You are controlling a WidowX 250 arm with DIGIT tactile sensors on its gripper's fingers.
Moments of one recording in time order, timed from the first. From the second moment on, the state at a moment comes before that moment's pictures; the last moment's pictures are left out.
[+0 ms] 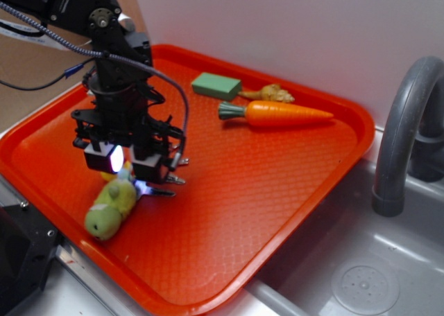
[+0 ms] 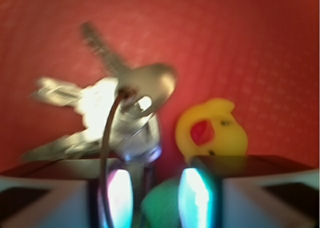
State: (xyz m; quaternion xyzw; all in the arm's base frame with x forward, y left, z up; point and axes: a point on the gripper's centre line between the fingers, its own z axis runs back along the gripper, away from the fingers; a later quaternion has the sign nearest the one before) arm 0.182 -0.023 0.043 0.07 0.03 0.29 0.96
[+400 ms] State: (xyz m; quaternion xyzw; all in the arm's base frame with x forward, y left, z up) arm 0.175 -0.012 0.060 0.04 0.02 0.27 0.96
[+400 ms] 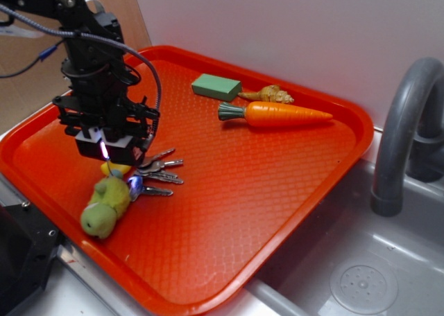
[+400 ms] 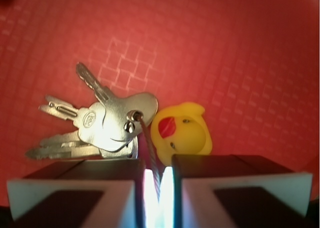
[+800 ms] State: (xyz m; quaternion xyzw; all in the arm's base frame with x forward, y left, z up) arm 0.176 -0.016 0.077 0.04 0.01 0.26 0.97
